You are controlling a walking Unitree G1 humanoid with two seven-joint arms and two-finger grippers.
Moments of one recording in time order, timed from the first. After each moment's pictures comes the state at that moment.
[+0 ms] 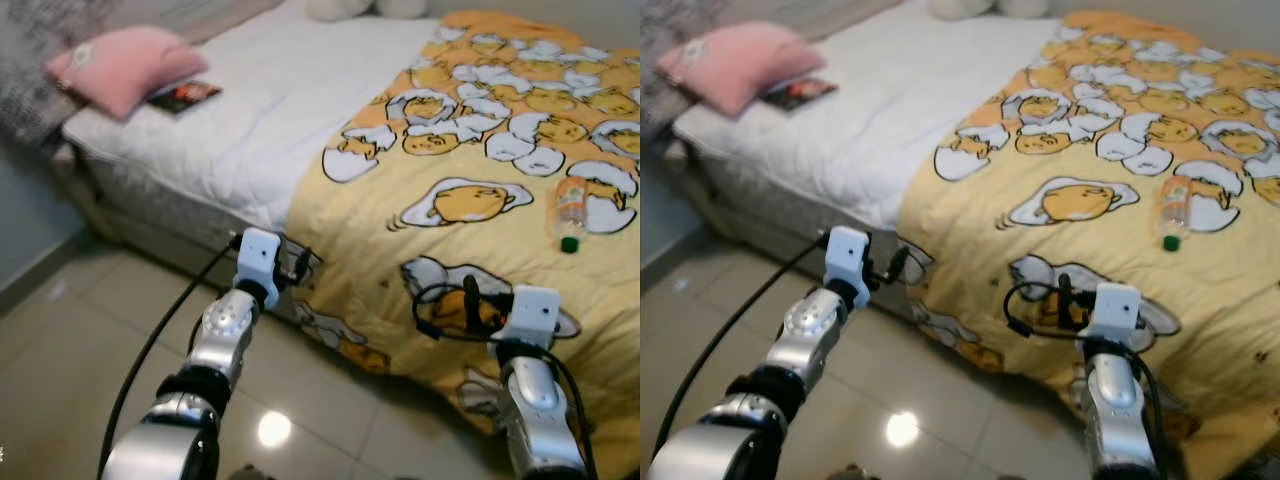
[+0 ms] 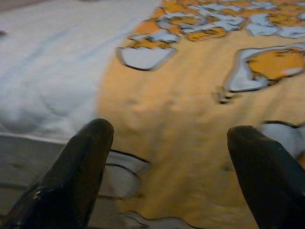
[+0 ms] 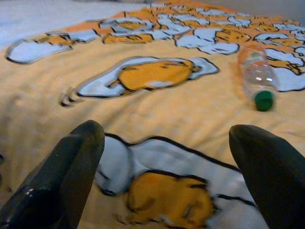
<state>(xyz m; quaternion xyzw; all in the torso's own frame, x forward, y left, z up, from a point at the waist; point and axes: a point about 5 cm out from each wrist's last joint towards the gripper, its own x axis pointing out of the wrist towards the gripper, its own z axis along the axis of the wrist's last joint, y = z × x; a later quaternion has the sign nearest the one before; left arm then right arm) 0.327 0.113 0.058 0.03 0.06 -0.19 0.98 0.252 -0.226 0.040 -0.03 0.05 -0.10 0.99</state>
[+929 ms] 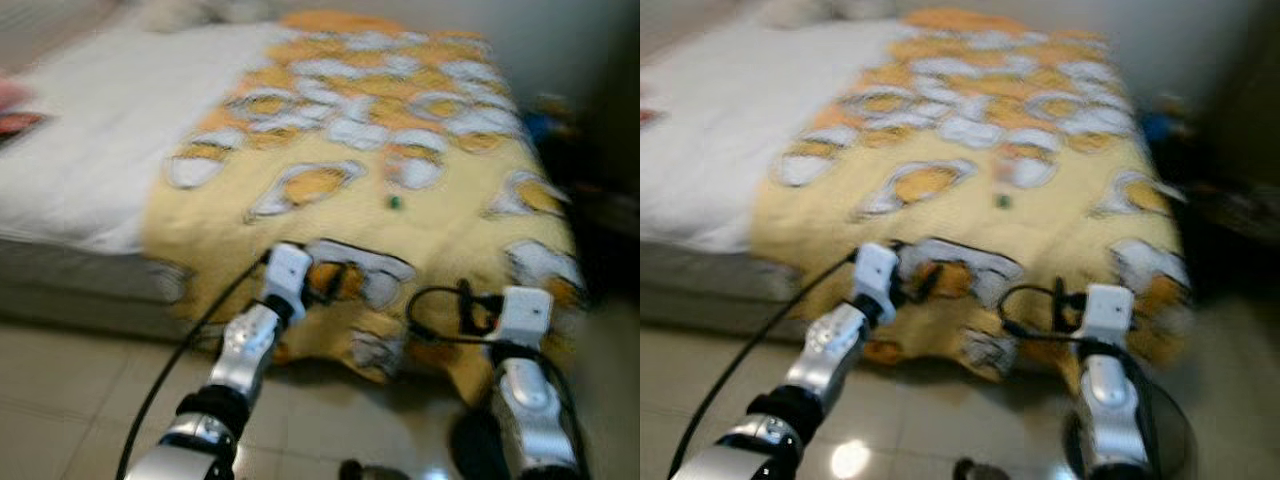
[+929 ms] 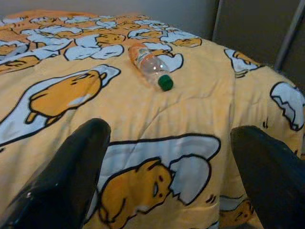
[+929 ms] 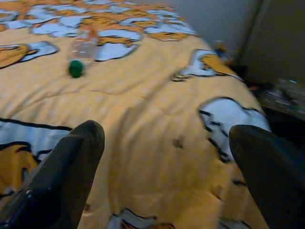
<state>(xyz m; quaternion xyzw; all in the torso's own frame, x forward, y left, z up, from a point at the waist) 0.315 0.094 0.056 0.02 0.03 -0.21 0.98 0.258 -0.210 0.038 -0.02 0.05 -0.08 1.00</state>
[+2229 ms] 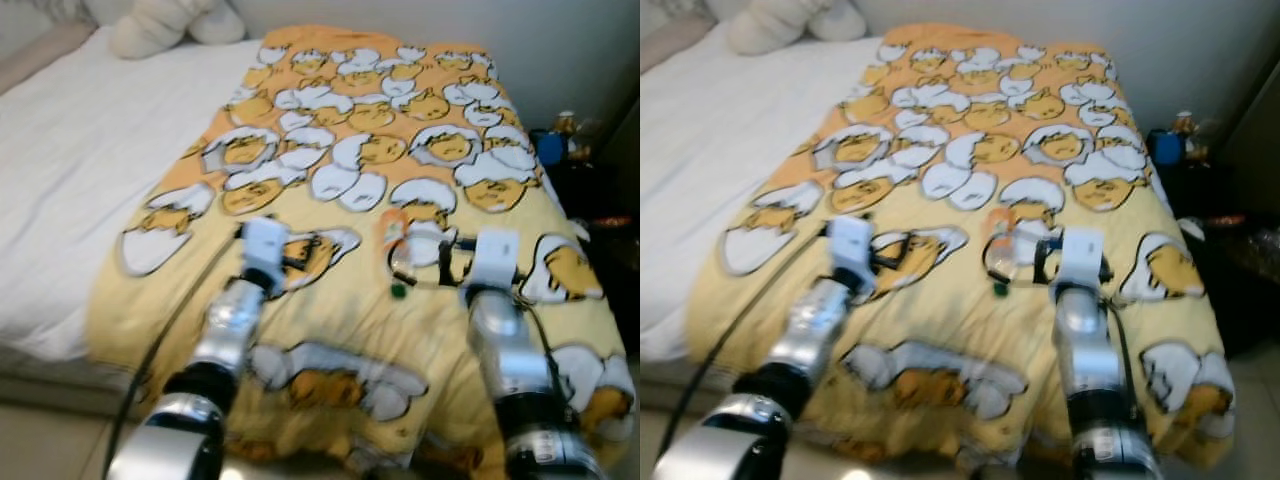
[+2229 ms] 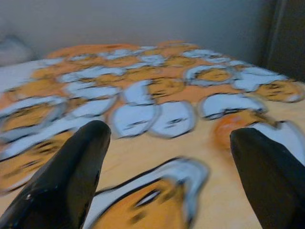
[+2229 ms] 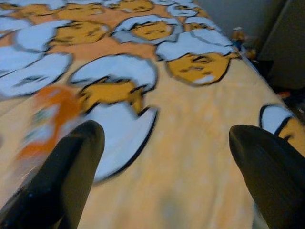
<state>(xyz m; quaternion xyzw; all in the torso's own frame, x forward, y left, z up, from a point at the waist) 0.333 0.089 0.086 0.04 -0.02 -0.21 0.98 0.327 -0.199 0.079 -0.03 0.14 -0.12 0.98</state>
